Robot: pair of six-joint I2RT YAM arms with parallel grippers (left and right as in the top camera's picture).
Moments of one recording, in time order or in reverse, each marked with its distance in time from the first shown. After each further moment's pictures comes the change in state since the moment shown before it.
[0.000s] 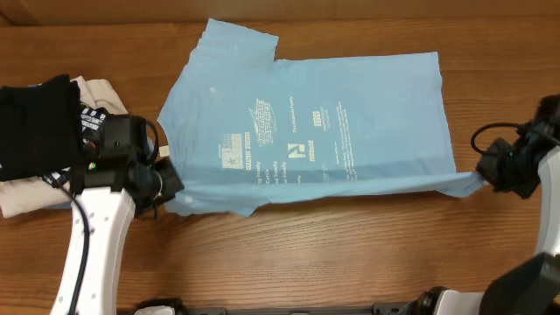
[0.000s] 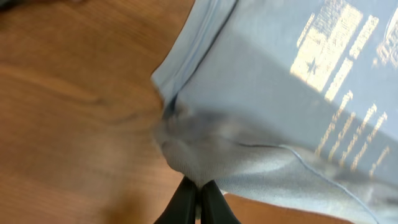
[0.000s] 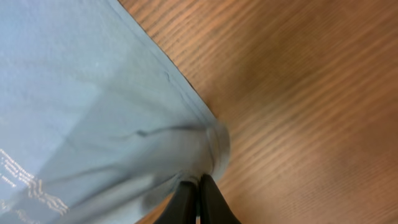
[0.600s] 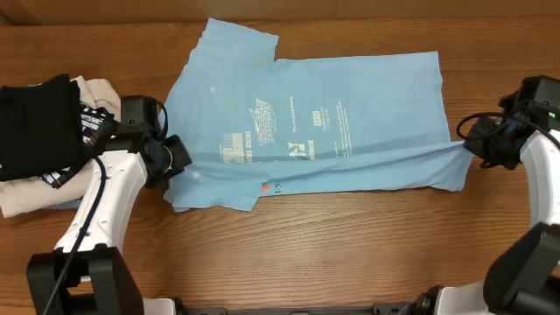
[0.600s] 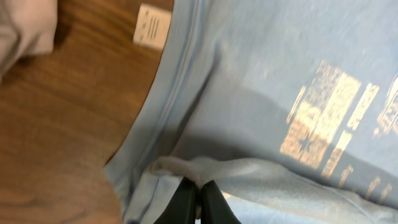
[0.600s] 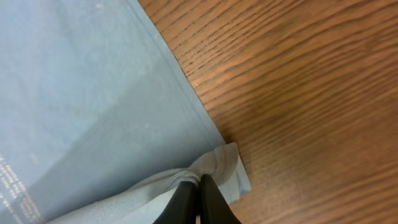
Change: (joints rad) left arm 0.000 0.266 -0.002 0.325 0.031 -0.001; right arm 0.076 0.114 -0.003 0.284 -0.036 -0.072
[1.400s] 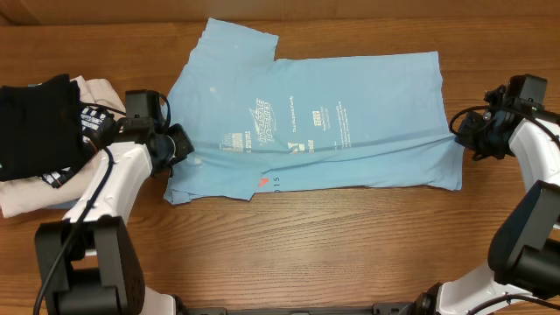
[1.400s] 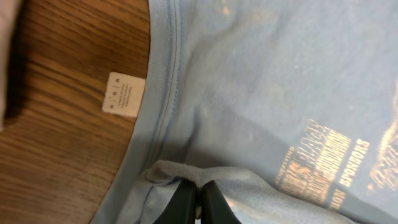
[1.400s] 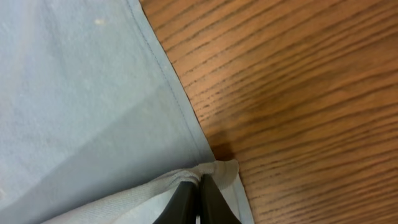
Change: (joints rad) left arm 0.000 0.115 0.000 0.205 0.003 -0.007; right arm 0.002 0.166 -0.001 0.188 -0.057 -0.085
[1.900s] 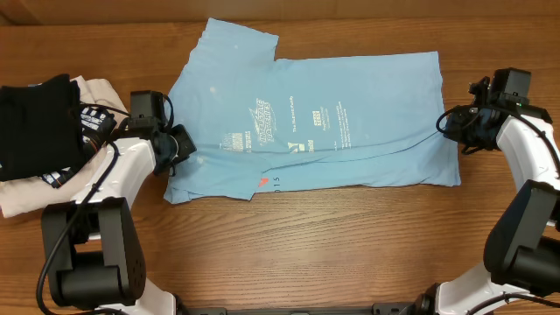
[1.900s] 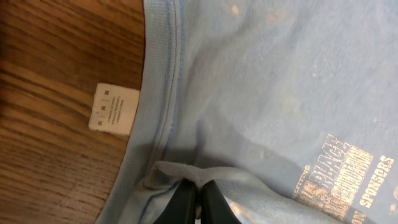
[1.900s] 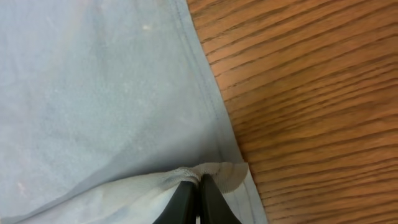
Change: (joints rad) left arm 0.000 0.074 0.000 0.060 0.000 0.000; right arm 0.070 0.000 0.000 0.042 0.008 -0.032
